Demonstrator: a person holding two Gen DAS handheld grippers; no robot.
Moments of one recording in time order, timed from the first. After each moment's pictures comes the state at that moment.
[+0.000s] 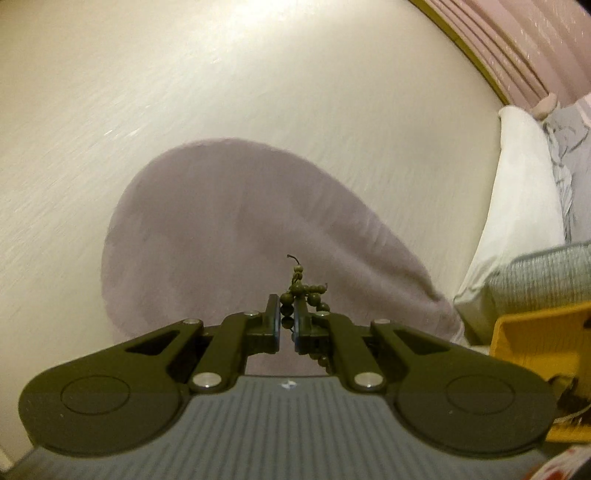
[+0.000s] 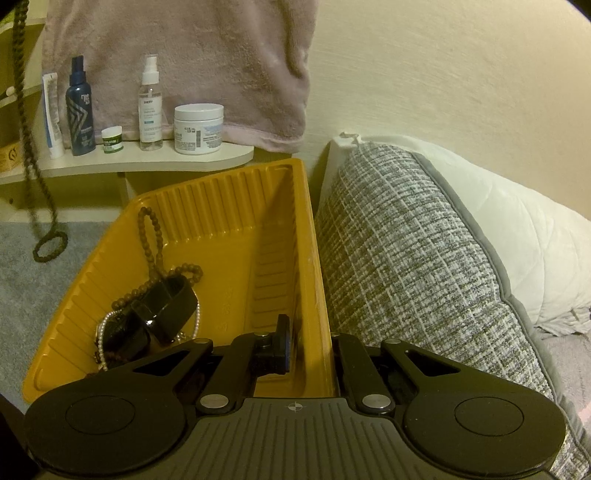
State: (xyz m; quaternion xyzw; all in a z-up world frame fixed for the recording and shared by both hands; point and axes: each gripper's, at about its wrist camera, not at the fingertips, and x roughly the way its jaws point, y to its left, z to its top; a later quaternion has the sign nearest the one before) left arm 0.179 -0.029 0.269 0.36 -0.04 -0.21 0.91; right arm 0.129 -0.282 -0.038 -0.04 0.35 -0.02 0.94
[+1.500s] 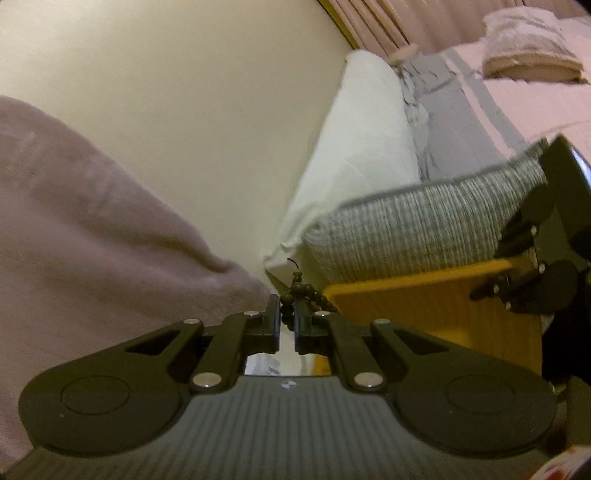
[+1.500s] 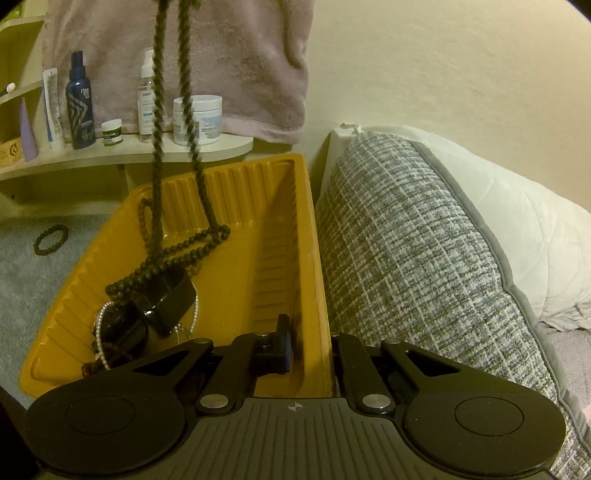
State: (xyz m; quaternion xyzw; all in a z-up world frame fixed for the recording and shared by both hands) left arm 0.222 -0.175 0.113 0.43 0.13 -0.40 0.80; right arm 0.127 -0.287 -0.042 -0.04 0.36 -0.01 0.93
